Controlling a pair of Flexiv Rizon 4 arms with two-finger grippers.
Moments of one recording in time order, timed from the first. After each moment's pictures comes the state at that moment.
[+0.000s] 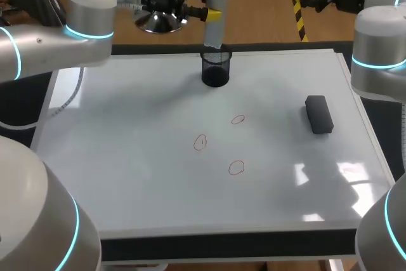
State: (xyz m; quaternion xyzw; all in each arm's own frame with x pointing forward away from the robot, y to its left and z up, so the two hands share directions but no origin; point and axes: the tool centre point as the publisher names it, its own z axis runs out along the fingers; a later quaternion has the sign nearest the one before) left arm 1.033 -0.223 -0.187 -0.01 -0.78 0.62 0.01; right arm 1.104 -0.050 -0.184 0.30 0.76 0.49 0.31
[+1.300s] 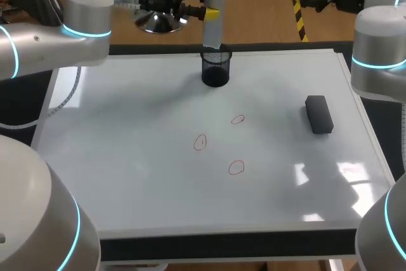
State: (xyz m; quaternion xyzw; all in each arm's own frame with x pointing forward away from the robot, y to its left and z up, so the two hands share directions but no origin) left arm 1.032 -0.218 -0.186 -0.01 -0.78 0.63 0.03; right arm 1.104 -0.050 -0.184 0.30 0.76 0.49 0.31
